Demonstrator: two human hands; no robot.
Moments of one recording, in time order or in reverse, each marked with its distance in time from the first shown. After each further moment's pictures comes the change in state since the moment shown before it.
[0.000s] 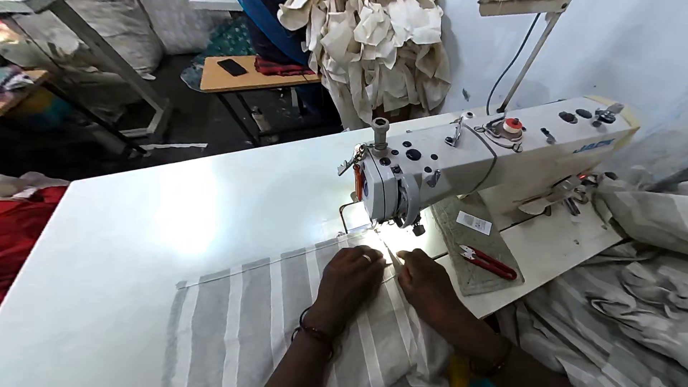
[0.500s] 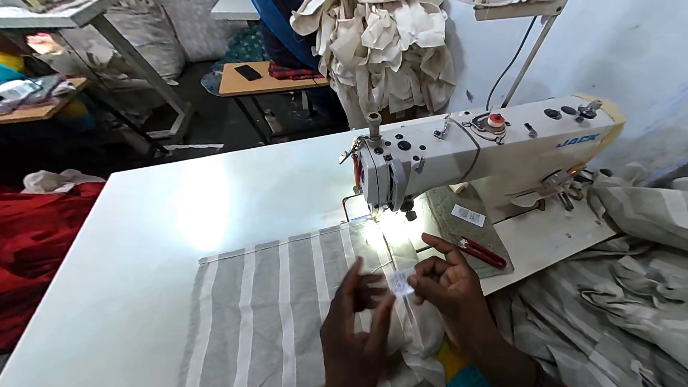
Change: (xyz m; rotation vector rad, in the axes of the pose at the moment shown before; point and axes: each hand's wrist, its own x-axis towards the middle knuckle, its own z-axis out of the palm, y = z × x) left_hand -0.012 0.129 -0.075 -0.676 0.356 -0.651; right_hand -0.049 -0.018 -0.065 1.329 0.026 0.294
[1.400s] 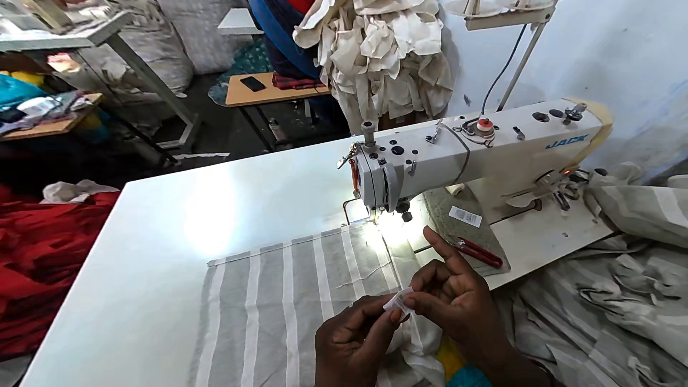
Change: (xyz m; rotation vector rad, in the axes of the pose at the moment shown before) left_hand 0.003 0.044 -0.014 -0.441 -0.123 -0.240; right_hand -0.017 -0.020 0.001 -0.080 -0.166 -0.224
